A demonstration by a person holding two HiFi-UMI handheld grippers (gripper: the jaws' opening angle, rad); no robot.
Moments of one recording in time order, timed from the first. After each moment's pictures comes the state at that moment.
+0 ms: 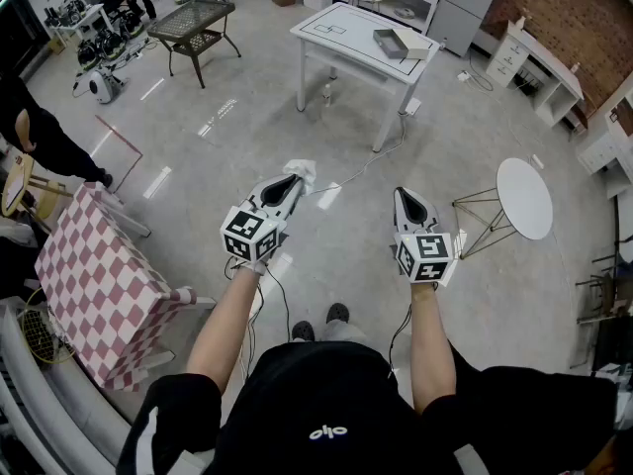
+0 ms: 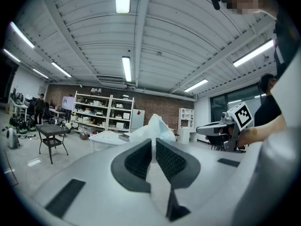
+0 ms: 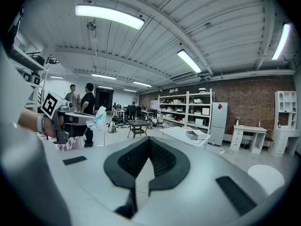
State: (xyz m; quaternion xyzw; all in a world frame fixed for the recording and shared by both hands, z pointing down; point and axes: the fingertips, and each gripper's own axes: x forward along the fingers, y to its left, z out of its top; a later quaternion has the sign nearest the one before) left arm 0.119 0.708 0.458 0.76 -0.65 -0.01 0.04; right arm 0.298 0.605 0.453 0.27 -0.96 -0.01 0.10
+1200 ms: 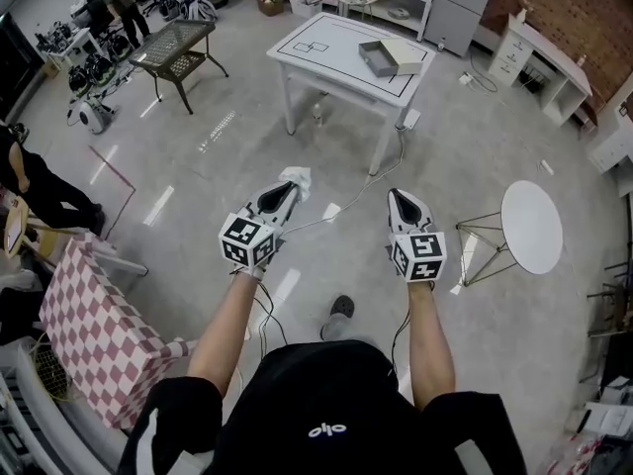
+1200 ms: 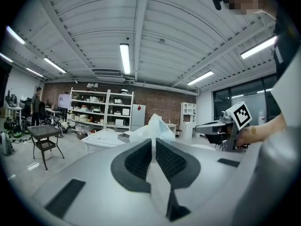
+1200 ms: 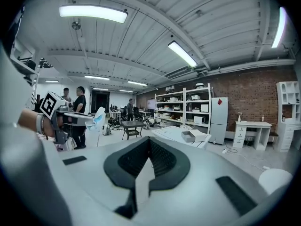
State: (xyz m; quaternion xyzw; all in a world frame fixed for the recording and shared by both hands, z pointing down) left arm 0.056 0.460 0.473 0.76 -0.65 0.02 0.05; right arm 0.233 0.356 0.474 0.27 -0.96 0.01 0.10
